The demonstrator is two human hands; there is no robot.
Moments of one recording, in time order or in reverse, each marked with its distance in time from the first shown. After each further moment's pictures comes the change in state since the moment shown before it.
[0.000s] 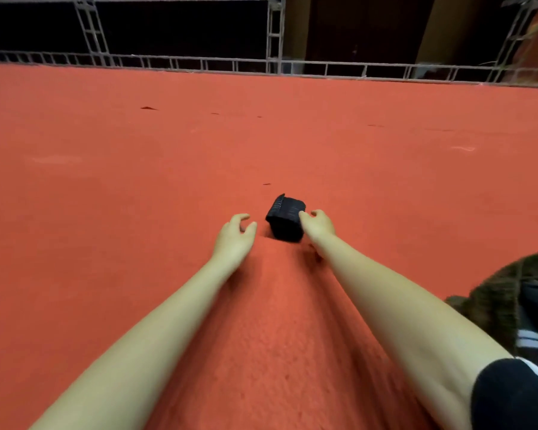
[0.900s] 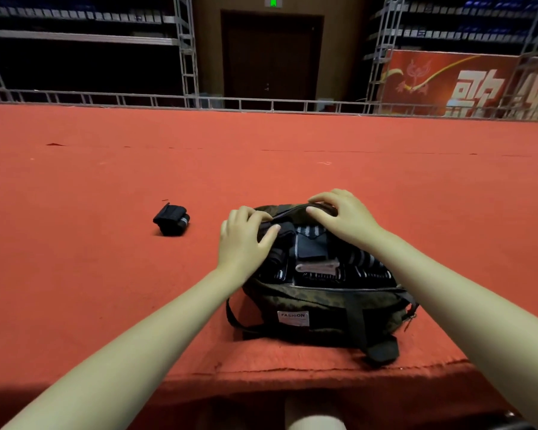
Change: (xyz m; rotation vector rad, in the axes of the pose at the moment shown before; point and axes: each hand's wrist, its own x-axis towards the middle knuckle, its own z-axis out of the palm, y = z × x) left_hand -0.270 0.225 0.108 0.225 0.203 0.765; right_hand -0.243 0.103 -0.385 -0.535 0.243 -0.645
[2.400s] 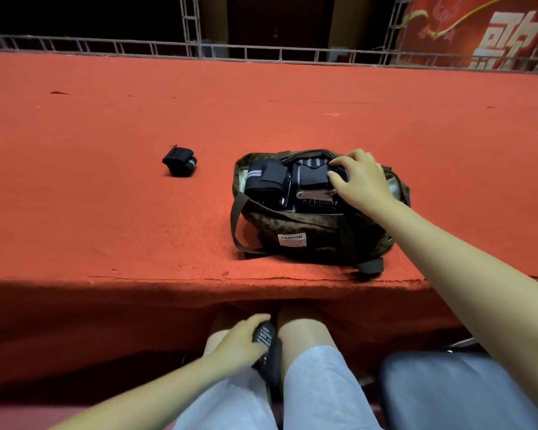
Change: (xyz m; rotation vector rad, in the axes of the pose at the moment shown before) left_hand -0.275 0.015 -0.018 -0.341 -0.969 -0.552; right_hand -0.074 0.004 0.013 -0.221 0.094 0.105
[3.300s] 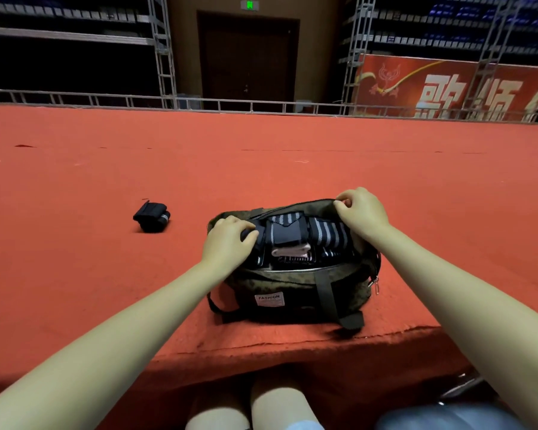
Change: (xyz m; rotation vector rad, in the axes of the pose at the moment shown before) left_hand 0.117 0.153 -0.168 0.293 0.705 0.426; right_hand 0.035 0.037 -0.043 0.065 0.015 0.253
